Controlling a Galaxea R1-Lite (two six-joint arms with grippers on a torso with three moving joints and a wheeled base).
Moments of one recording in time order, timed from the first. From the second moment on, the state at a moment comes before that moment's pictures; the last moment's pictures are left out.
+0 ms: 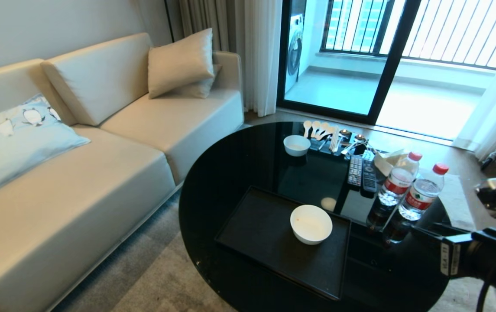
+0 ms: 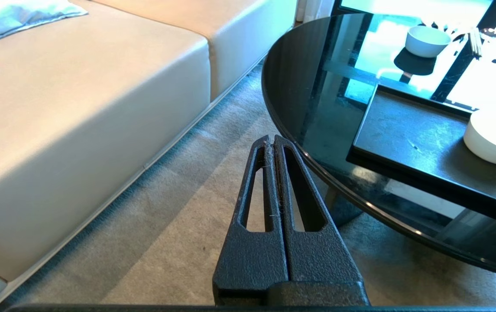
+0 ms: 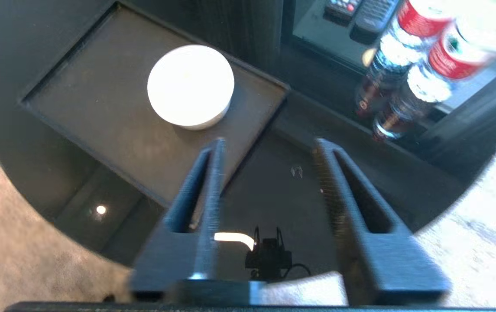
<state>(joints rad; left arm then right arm) 0.00 0.00 0.00 -0.01 0.01 -0.08 0.44 1.19 -0.33 -0.46 -0.27 0.15</state>
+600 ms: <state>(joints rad) 0.00 0.00 0.00 -0.01 0.01 -0.08 0.44 0.79 -0.04 -0.45 -0.26 0.07</state>
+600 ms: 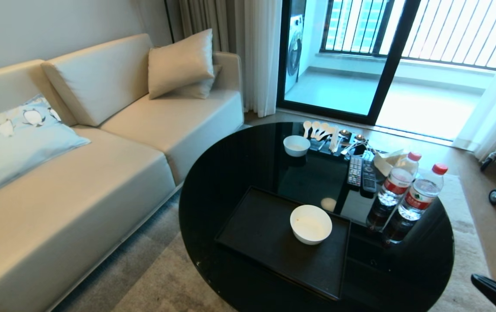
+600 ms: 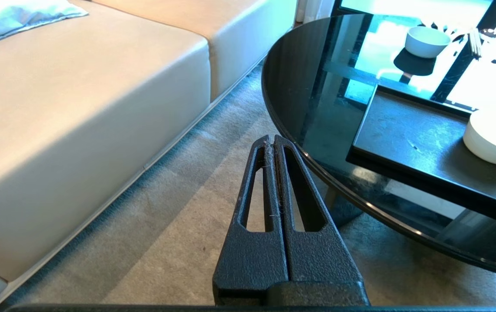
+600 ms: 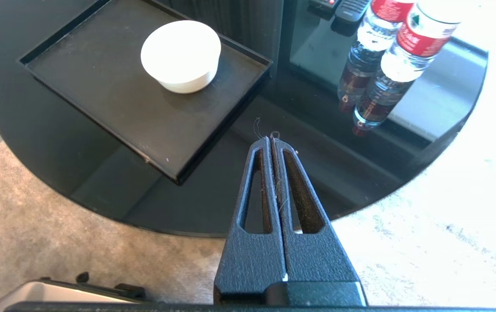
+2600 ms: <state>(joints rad) 0.00 0.00 0.00 -0.01 0.01 -0.08 0.00 0.00 0.00 0.00 0.05 -0.15</state>
